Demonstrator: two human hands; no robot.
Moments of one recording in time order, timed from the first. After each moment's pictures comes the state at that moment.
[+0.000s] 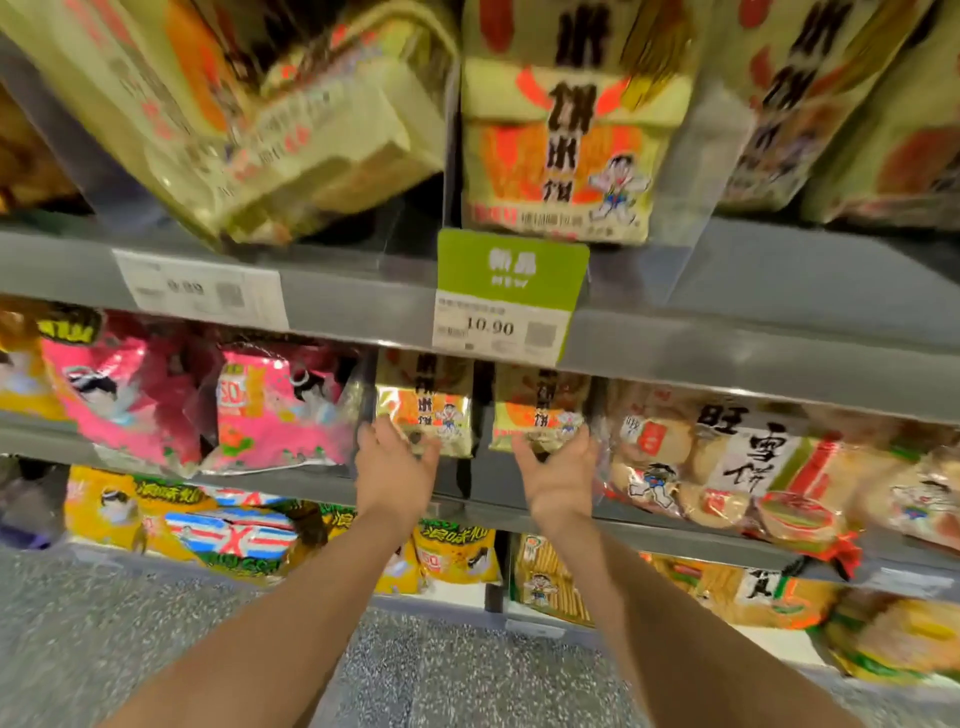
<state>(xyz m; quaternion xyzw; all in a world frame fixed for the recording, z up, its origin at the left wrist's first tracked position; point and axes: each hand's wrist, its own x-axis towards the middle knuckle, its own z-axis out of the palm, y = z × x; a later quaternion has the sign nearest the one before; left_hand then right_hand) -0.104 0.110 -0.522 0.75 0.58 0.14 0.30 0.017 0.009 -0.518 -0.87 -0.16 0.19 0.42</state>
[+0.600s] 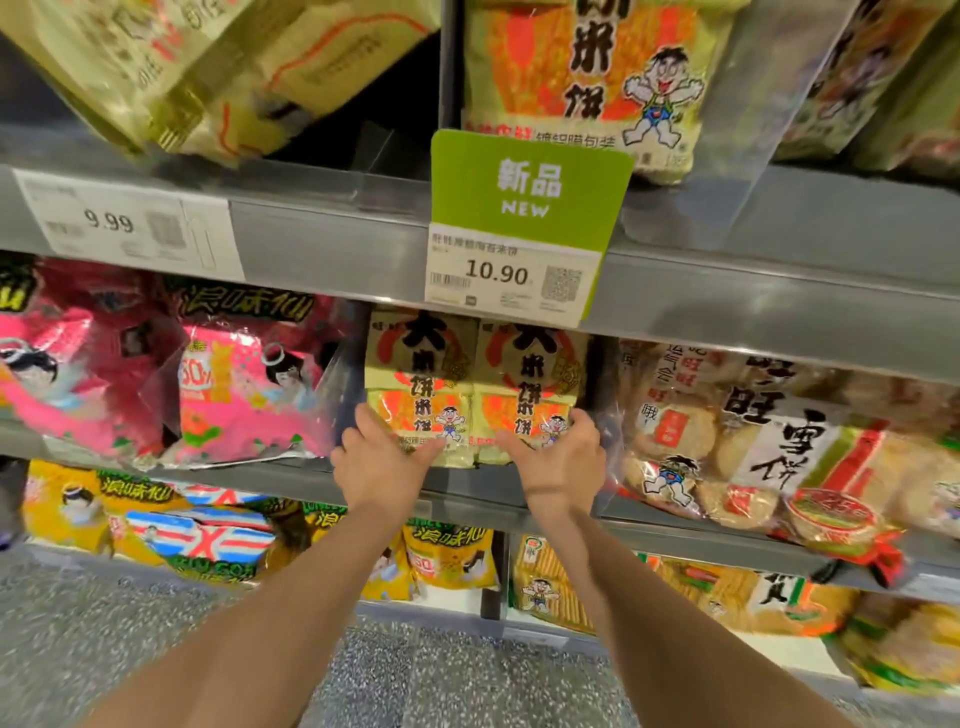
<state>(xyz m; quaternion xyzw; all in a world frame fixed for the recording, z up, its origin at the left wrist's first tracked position) -0.096 0.128 -0.561 0.74 0.62 0.13 0.23 0.027 0.026 -0.546 -0.89 -0.16 0.12 0.41</state>
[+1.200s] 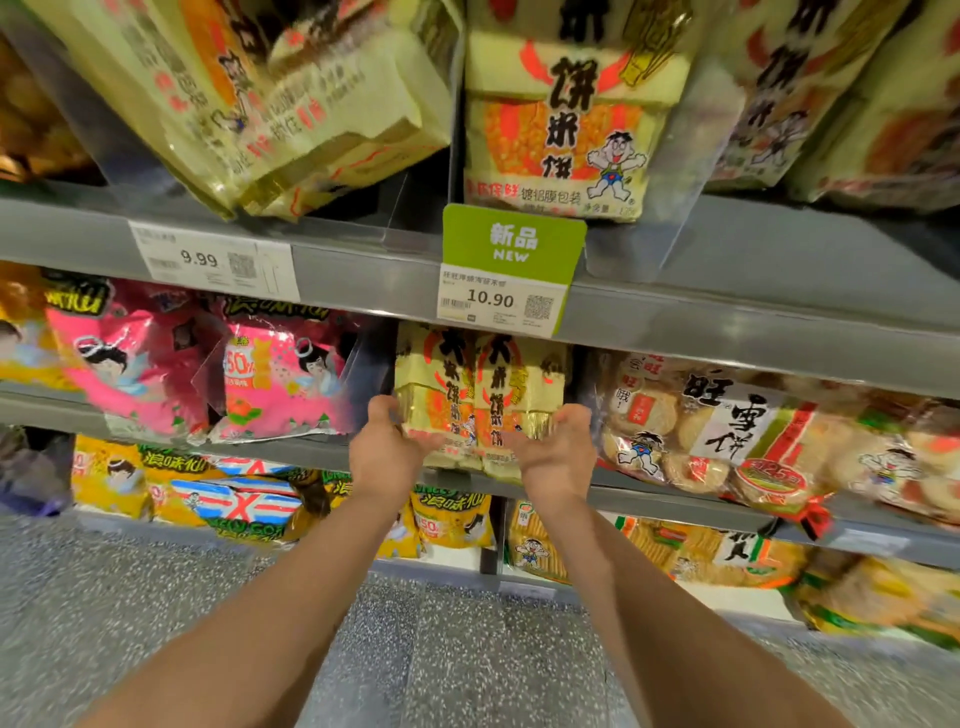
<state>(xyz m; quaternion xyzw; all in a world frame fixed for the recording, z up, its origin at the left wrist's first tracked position) -0.123 0.091 -0.484 0.71 0.58 0.16 0.37 0.000 -0.007 -0.486 -0.85 -0.13 0.20 0.46</state>
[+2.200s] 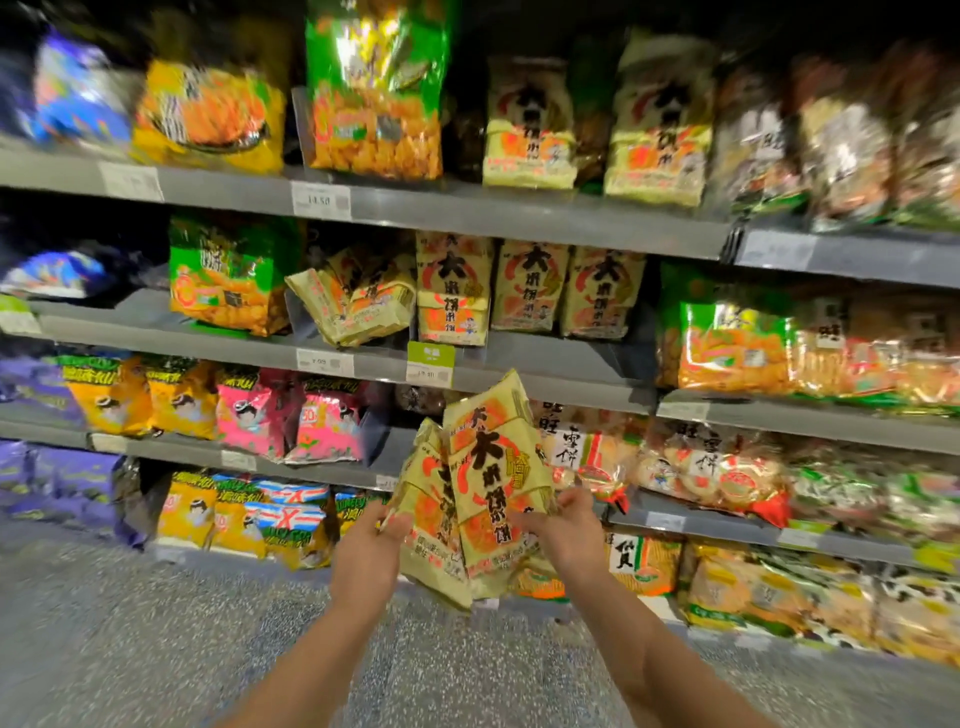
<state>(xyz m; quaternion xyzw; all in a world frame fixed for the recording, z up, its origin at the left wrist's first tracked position) -0.266 -0.204 -0.256 0.65 0.54 0.25 0.48 -0.103 -0.312 -0.234 -0.78 -0.15 0.31 0.52</state>
